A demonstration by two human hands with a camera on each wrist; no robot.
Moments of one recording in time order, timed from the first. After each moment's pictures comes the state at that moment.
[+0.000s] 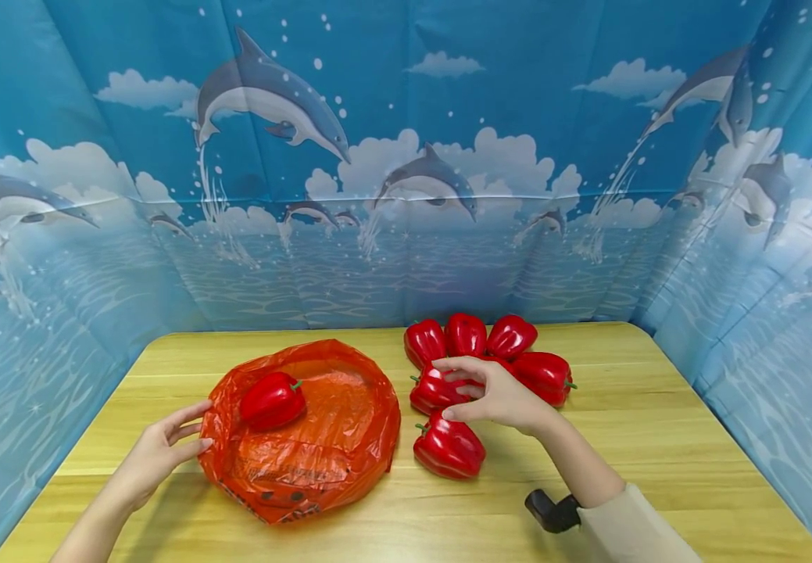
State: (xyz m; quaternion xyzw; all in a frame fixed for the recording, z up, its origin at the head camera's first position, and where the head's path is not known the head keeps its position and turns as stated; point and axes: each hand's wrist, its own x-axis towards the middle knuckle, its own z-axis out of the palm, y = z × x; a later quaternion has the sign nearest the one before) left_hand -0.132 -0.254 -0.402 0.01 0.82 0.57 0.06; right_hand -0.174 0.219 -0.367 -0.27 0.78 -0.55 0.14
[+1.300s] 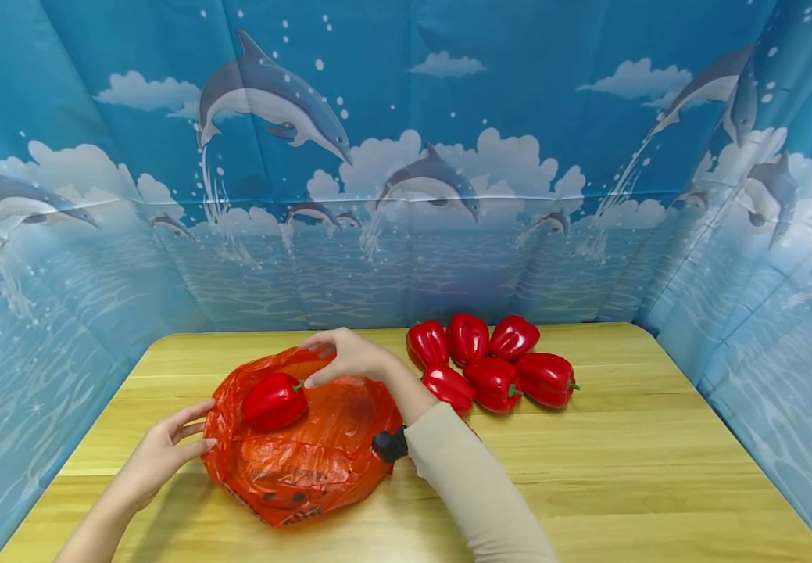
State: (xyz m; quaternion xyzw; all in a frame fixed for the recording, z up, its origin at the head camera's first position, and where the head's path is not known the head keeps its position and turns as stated) left_hand -0.135 -0.252 -0.401 0.01 0.83 0.56 0.05; right_hand -0.255 0.041 -0.351 -0.34 0.78 -0.47 0.22
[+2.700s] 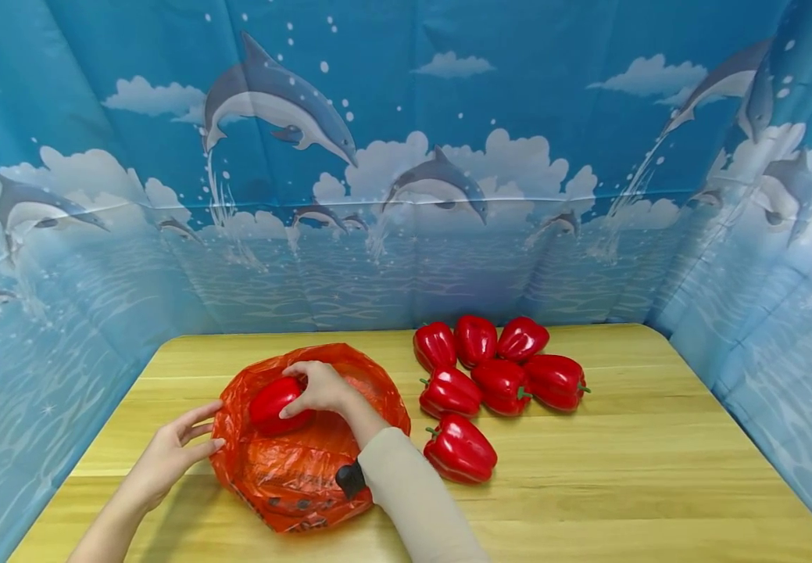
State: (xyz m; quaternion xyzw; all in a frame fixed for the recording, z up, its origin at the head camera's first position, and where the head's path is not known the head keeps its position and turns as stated) left_hand -0.137 -0.251 -0.397 0.00 0.82 0.57 0.04; right_hand -0.251 -0.028 -0.412 -0.23 0.82 -0.48 0.19
